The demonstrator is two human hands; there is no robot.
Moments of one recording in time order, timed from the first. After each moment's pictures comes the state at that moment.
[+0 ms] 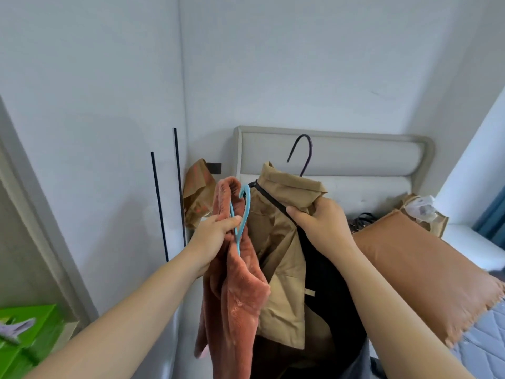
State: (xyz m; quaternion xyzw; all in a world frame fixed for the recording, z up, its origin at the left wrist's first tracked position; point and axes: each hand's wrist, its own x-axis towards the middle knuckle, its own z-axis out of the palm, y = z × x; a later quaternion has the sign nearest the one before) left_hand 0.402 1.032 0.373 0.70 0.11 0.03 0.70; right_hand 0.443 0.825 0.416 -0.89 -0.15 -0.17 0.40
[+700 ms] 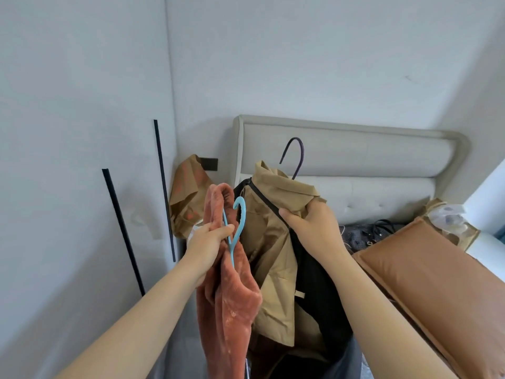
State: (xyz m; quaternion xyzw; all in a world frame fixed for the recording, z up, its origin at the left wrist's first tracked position) left_hand 0.617 1.093 0.327 0.65 0.18 0.01 0.73; right_hand 0.670 0.901 0.374 -0.89 -0.13 -0.14 0.42
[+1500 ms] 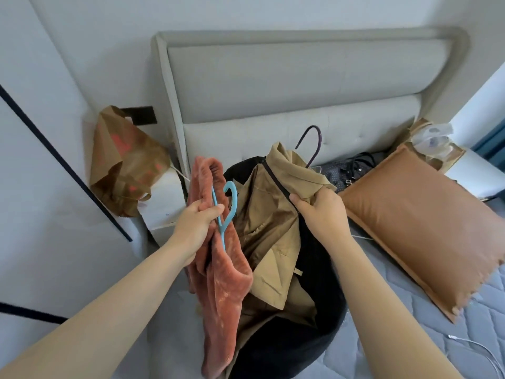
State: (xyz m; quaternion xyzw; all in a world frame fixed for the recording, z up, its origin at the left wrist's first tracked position) left_hand 0.806 1.008 0.227 0.71 0.19 -0.08 0.68; right_hand 0.831 0.773 0.247 -0.92 0.04 -0.09 0.37
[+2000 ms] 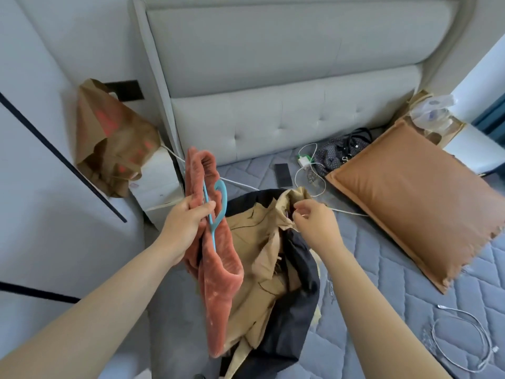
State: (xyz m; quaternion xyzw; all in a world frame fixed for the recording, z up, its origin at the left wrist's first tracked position) left_hand 0.774 0.997 0.194 0.72 0.19 -0.08 0.67; right_hand 0.791 0.744 0.172 -0.93 0.10 0.04 0.36
